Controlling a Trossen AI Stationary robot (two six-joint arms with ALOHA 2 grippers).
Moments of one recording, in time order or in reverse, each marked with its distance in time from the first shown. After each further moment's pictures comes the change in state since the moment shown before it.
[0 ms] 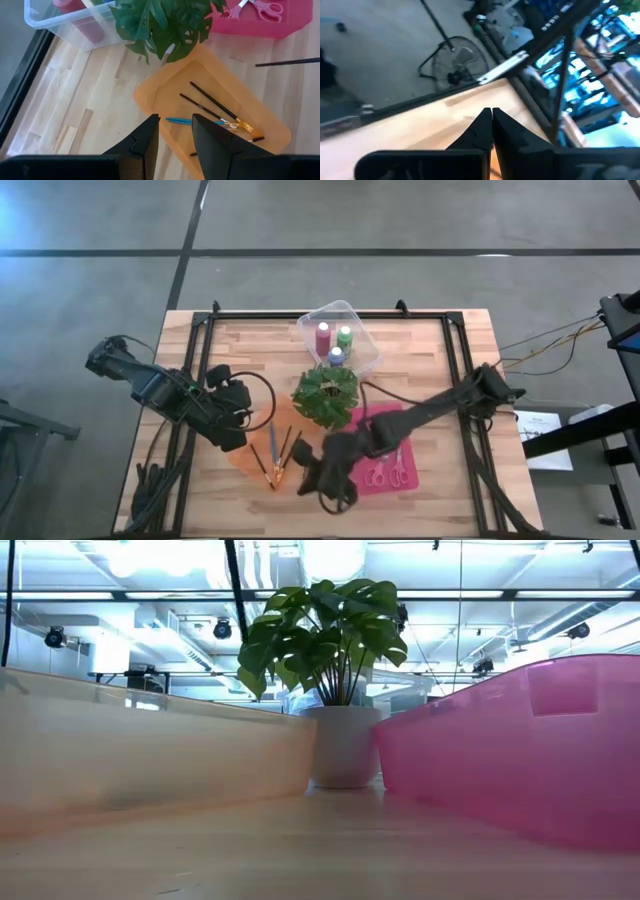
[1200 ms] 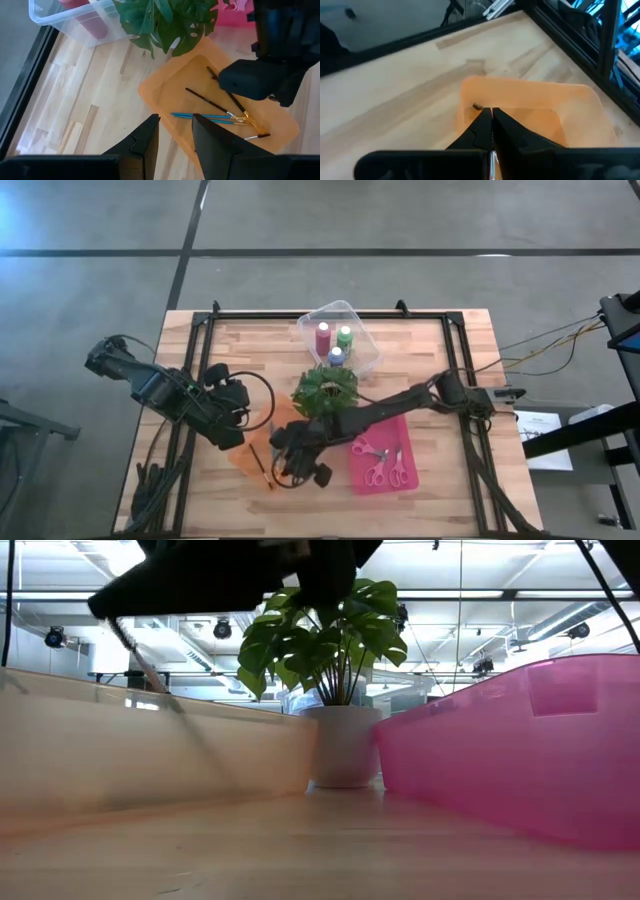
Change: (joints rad) left arm 0.001 -0.005 0.000 -0.036 0.003 0.006; right arm -0.155 0.305 0.151 -0.058 -0.104 0.058
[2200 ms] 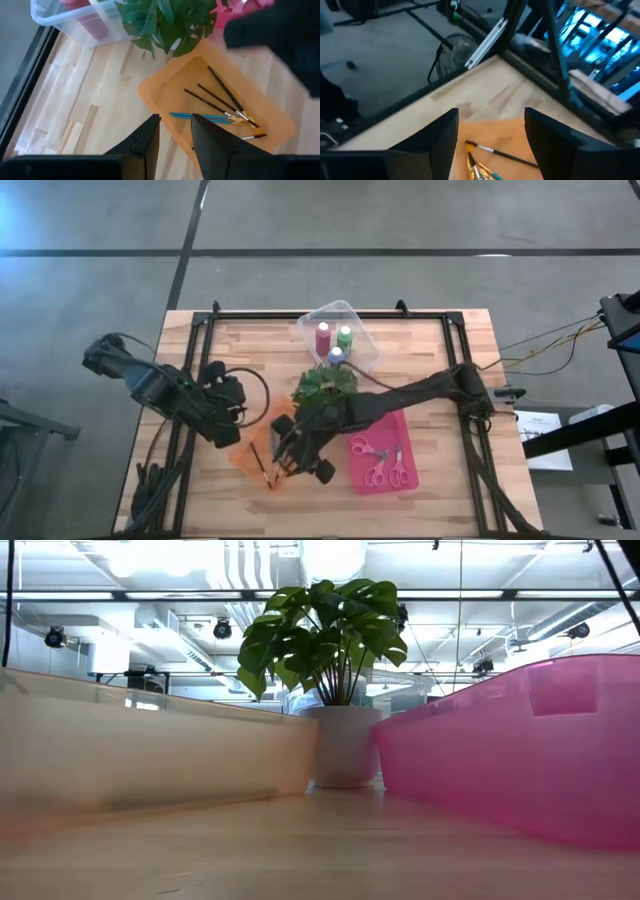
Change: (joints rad) left arm -0.001 -0.023 0.000 -0.005 0.004 0.000; right arm -0.015 -0.146 0.000 0.019 -0.044 0.187
